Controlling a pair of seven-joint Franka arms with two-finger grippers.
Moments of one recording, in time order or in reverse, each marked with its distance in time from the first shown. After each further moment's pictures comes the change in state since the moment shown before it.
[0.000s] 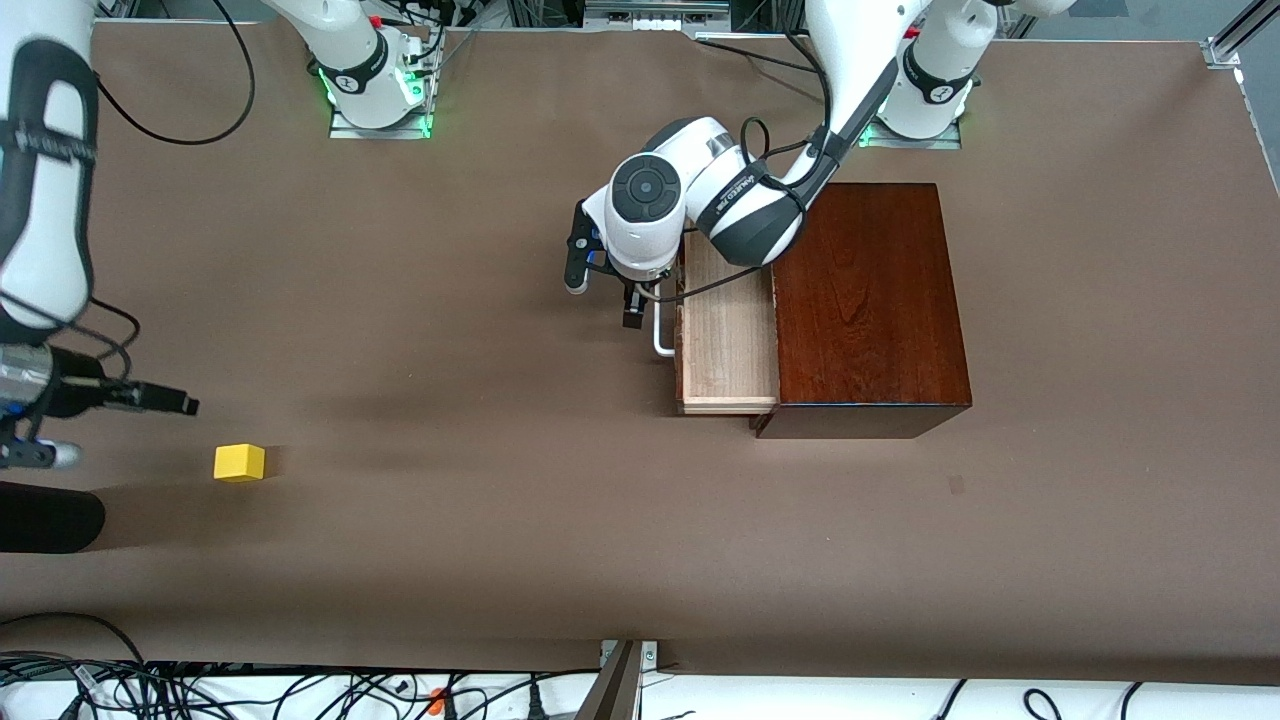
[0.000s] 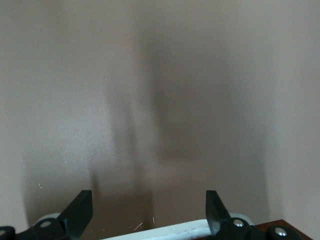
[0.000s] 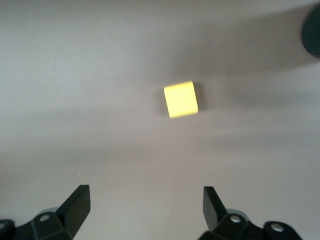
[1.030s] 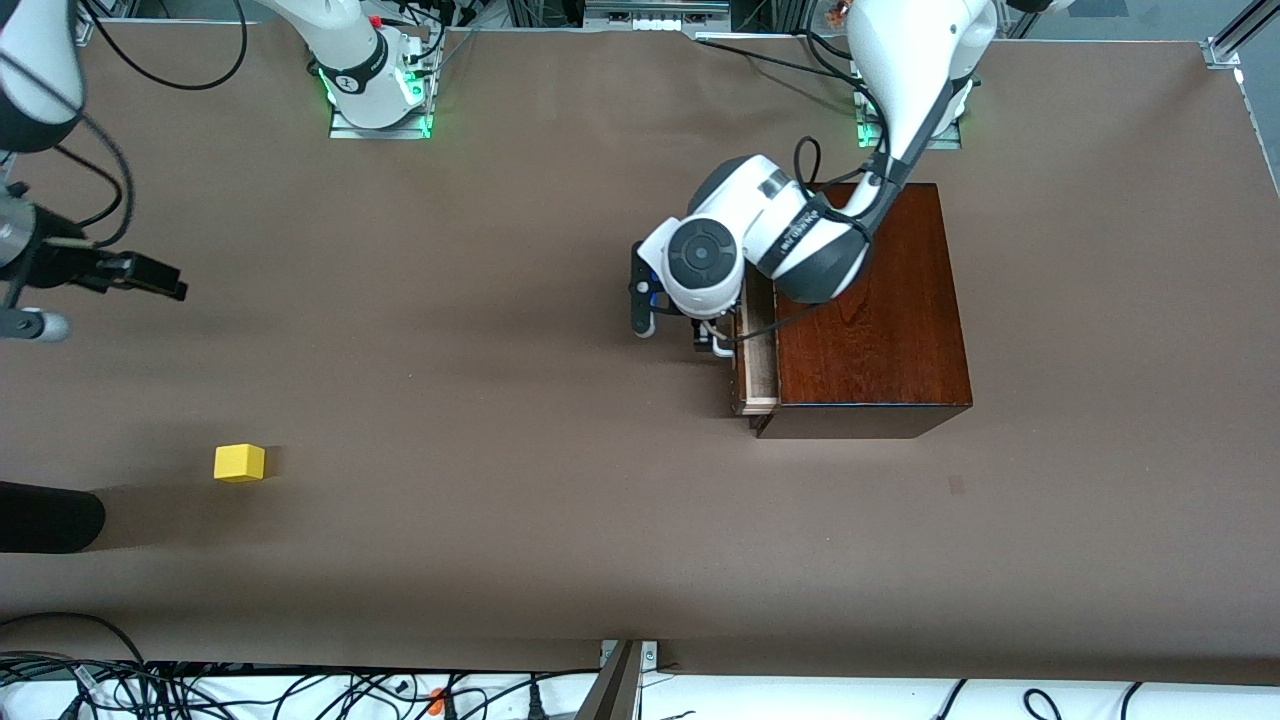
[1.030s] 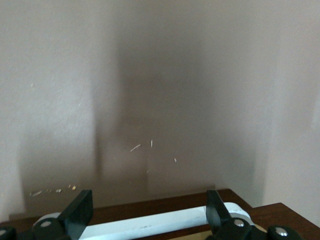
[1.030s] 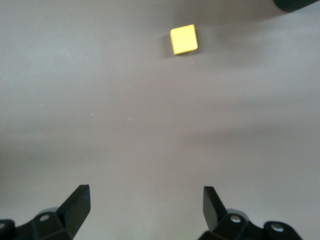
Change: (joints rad) left arm 0.128 -0.014 0.020 0.012 -0.001 -0.203 -0.002; right arm 0.109 -0.385 0.095 -0.241 -0.265 -0.103 0.234
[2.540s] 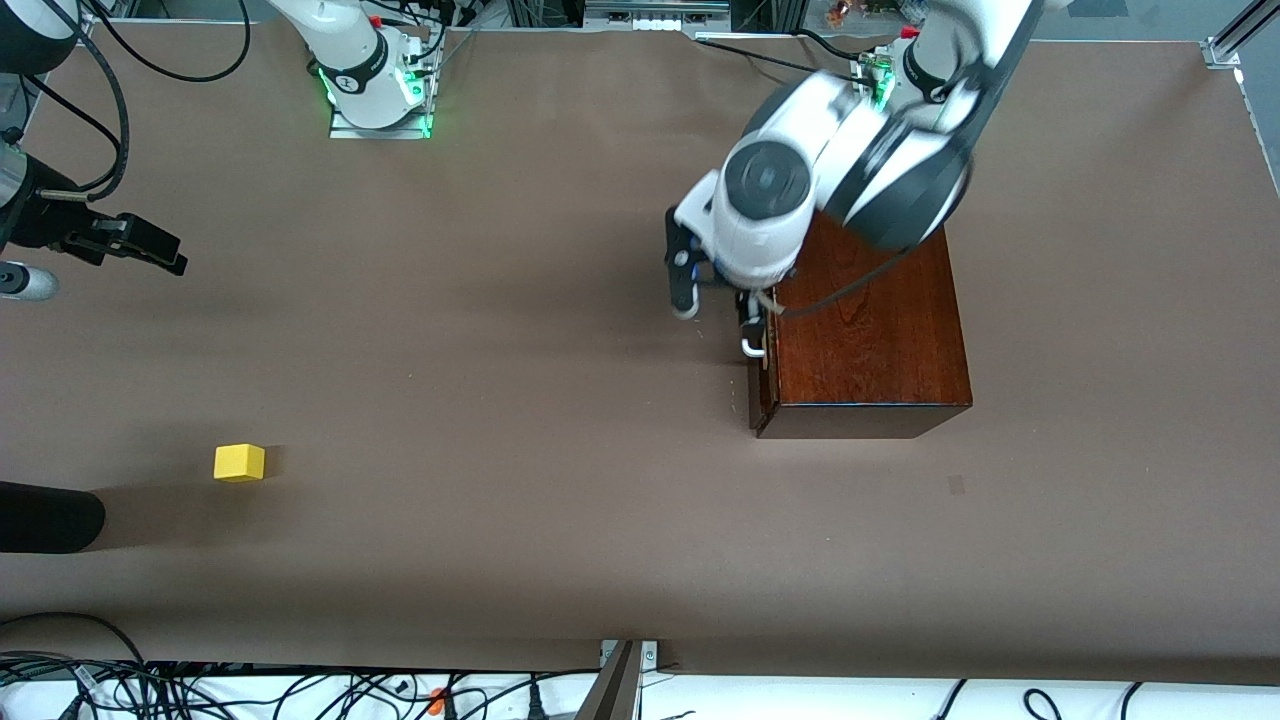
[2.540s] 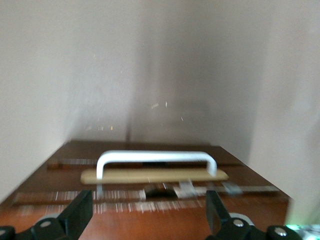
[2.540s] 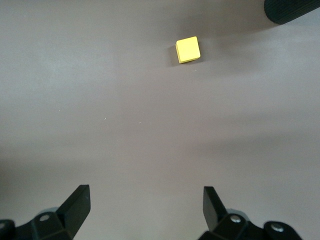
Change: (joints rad) left arm 0.046 -0.229 0.004 0.057 0.042 -0.218 -0.078; right arm -0.336 -0.069 0.362 0.012 -0.023 -0.009 0.046
